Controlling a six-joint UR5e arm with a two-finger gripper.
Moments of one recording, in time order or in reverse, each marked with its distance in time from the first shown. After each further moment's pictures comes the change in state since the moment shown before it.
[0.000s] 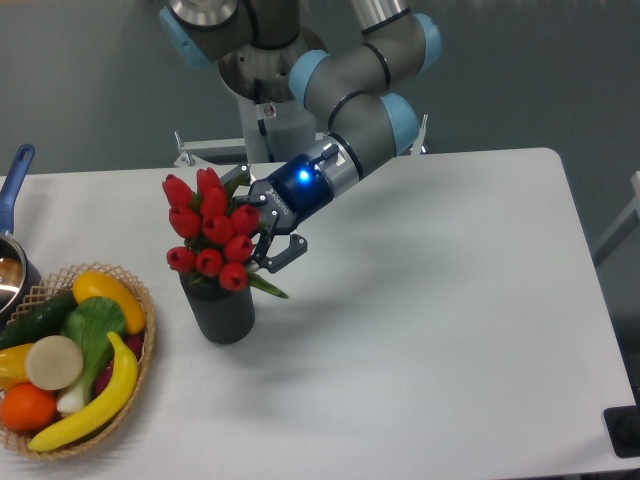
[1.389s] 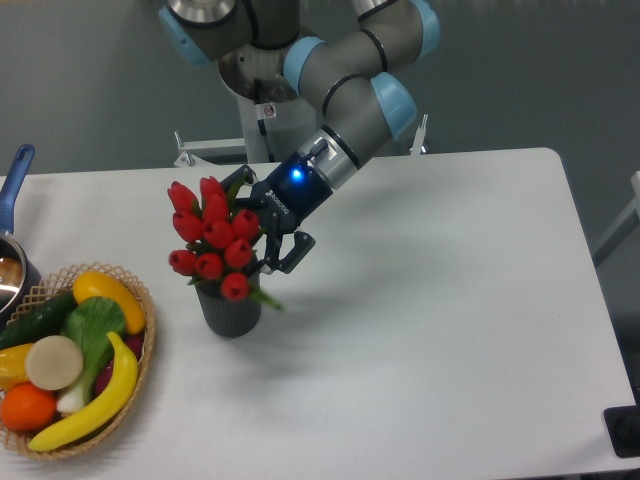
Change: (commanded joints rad) arm -0.014 0.051 0.017 -0.002 0.311 -0.006
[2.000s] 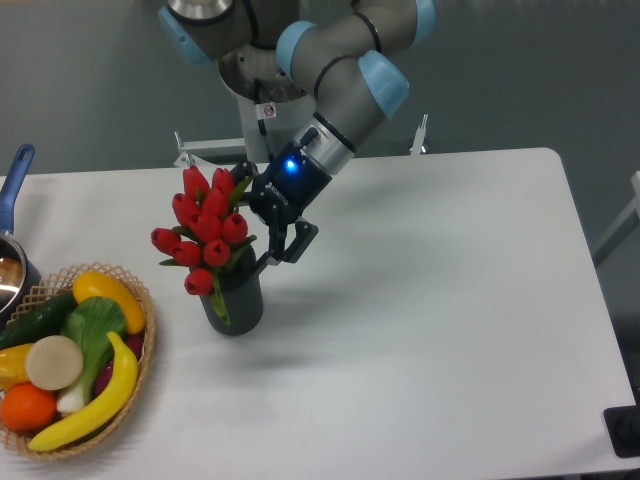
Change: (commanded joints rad) arm 0.000 0.103 -0.021 -0.006 0.149 -0.005
